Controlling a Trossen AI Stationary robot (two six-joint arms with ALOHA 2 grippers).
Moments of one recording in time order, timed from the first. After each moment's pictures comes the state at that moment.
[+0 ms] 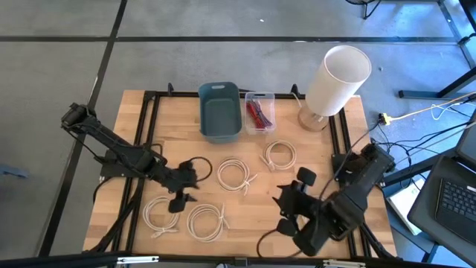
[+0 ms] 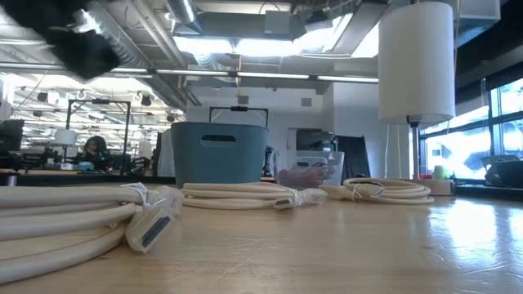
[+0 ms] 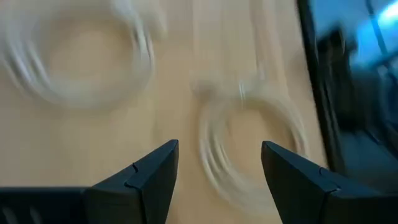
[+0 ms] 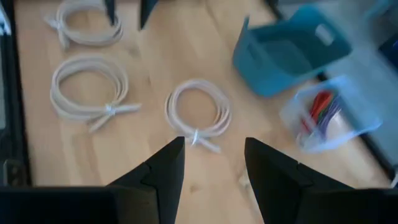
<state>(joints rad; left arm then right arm) -0.50 1.15 0.75 -0.46 -0.08 -0.57 0.79 1.89 2.10 -1.57 0.82 1.00</state>
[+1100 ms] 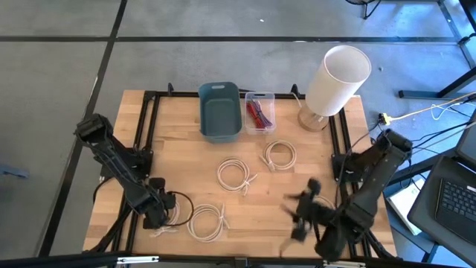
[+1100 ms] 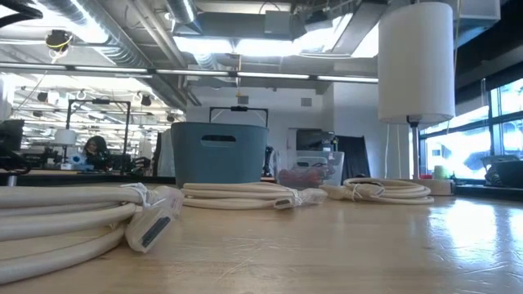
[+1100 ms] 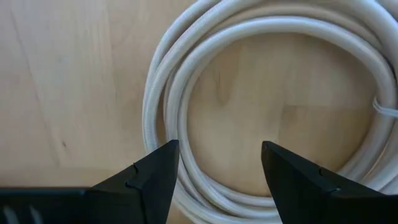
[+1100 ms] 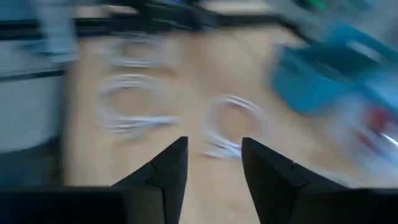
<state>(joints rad) -0.91 1.48 0.75 -0.84 0.00 -0.96 0.94 1.63 1.45 -0.98 1.00 1.00</state>
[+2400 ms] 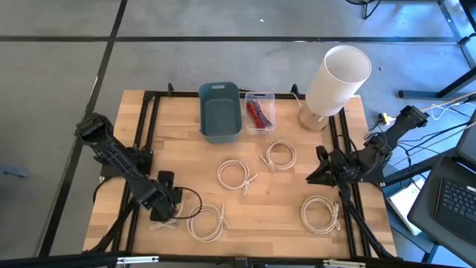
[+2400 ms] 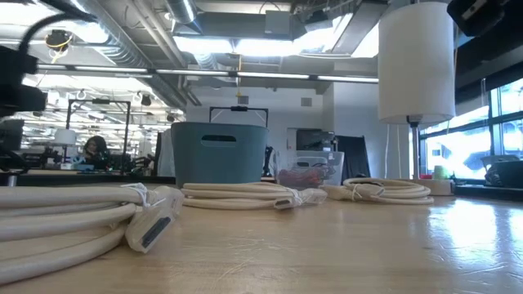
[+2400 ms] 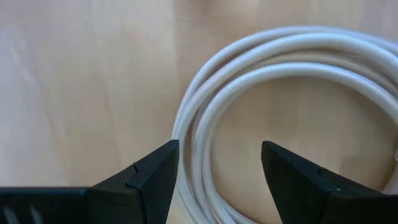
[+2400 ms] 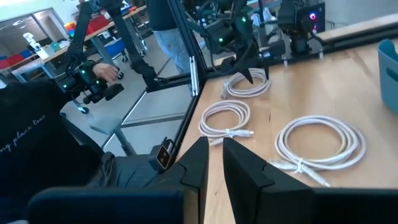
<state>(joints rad) -0.80 1.47 0.75 -0.85 -0.14 -0.76 0.69 0.54 0.55 -0.23 0.32 0.46</state>
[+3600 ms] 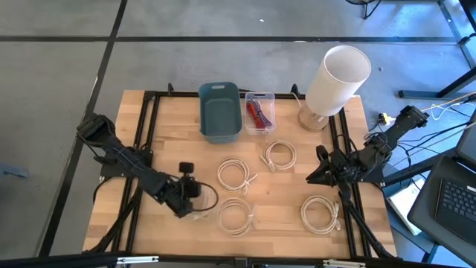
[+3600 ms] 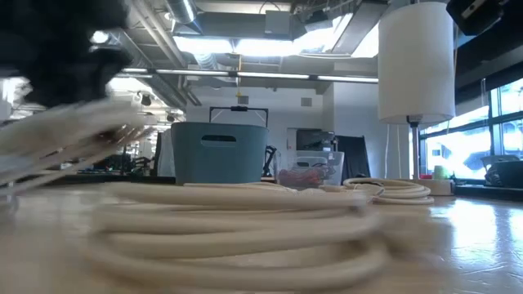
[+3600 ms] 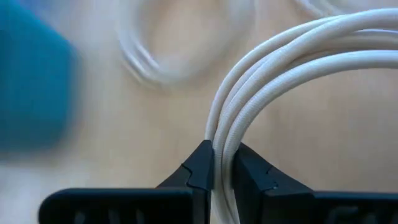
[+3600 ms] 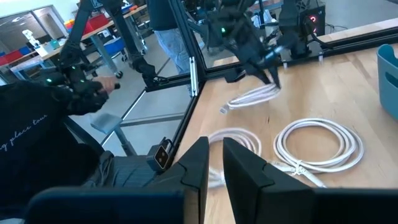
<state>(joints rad) -0.65 1.48 0.79 -0.56 -0.64 -0.46 0.69 0.54 0.55 -0.23 0.32 0.44</state>
